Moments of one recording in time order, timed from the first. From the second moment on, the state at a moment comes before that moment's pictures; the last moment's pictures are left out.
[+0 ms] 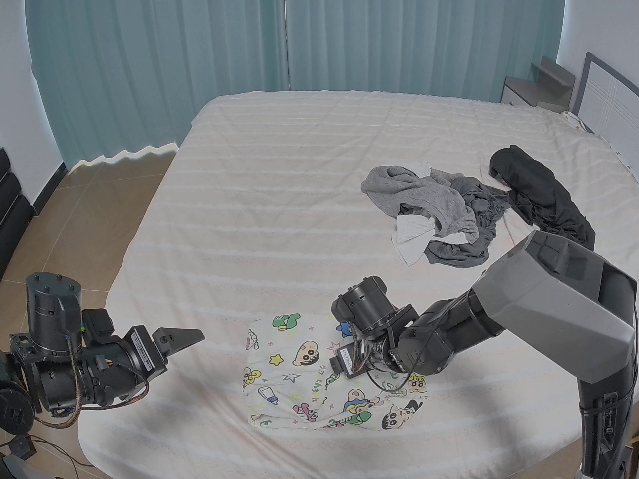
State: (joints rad) left arm -0.38 1.35 -0.36 -0.41 -0.08 -0.89; right arm 0.74 2.35 -1.29 -0.12 -0.33 0.23
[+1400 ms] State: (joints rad) left arm -0.38 1.35 -0.36 -0.41 -0.10 -0.89; right arm 0.76 1.99 -0.53 -0.50 -0.37 0.28
